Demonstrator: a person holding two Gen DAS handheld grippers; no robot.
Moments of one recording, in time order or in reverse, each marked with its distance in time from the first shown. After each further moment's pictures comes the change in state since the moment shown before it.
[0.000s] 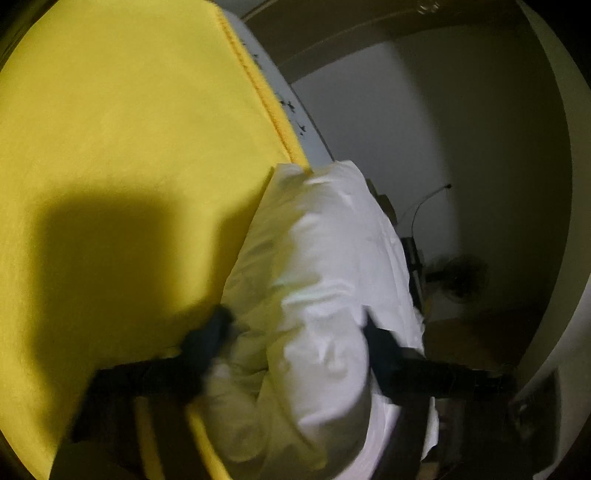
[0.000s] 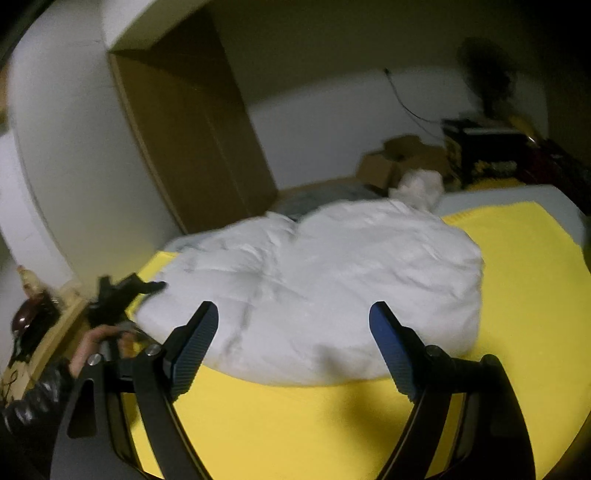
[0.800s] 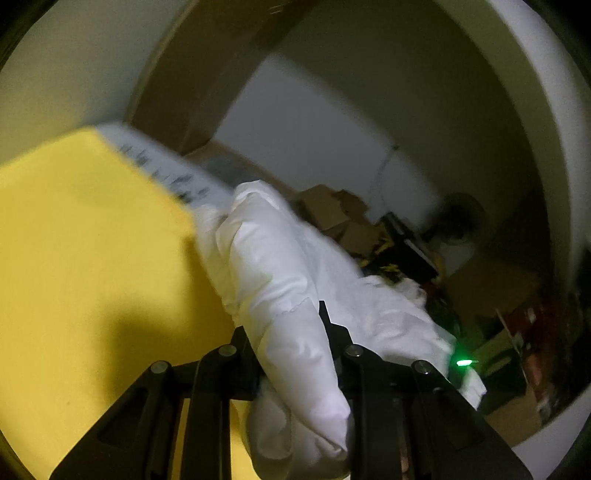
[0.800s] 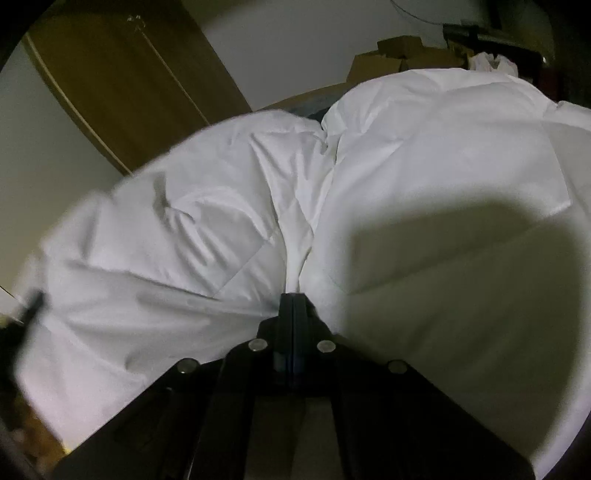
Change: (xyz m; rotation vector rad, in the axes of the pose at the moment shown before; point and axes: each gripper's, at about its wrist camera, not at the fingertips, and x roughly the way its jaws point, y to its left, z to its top) left arm -0.036 -0.119 -0.031 0.503 -0.139 -0.006; right arm 0.260 0.046 0.002 0.126 0.315 -0.053
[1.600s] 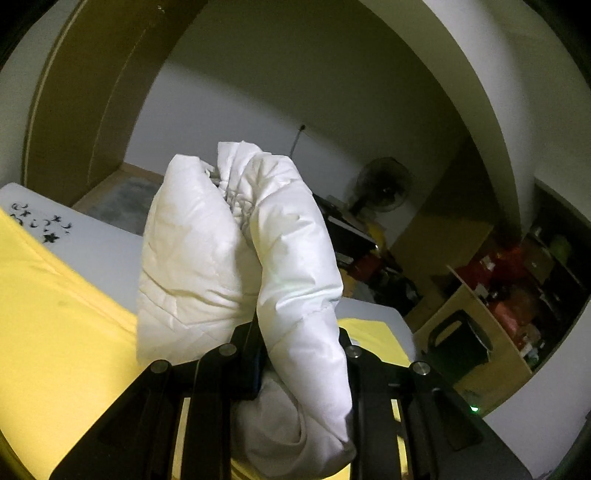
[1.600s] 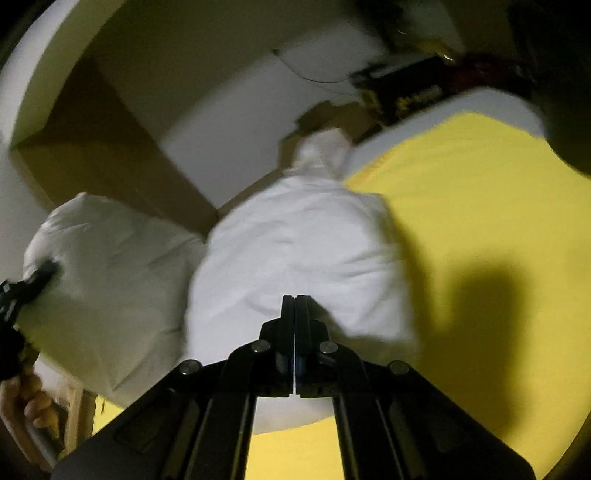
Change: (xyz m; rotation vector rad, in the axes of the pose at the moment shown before) left arm 0.016 -0.203 -0.030 0.205 0.039 -0.187; right arm -0.206 -0.199 -0.070 0.310 -0.281 0.039
